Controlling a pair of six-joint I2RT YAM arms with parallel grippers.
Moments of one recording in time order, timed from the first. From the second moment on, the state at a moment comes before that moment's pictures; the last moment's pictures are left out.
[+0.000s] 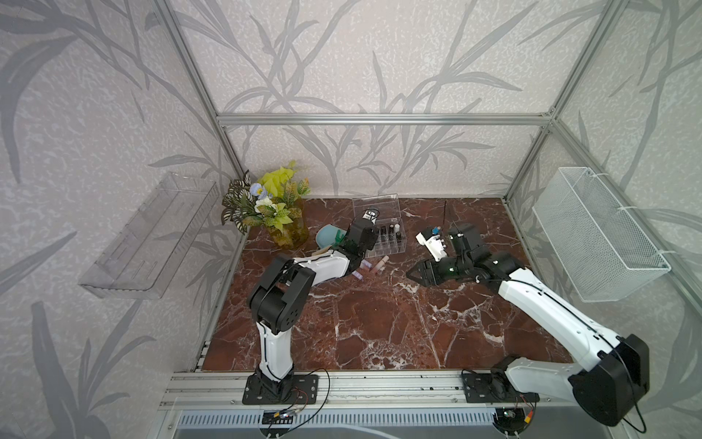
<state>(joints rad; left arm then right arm) -0.55 1.91 1.15 0.32 -0.38 0.14 0.50 1.25 1.06 -0.65 -0.50 0.24</state>
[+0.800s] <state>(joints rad) -0.54 1.96 1.16 0.37 -0.38 0.13 0.49 1.25 1.03 -0.63 -0.51 0.24</state>
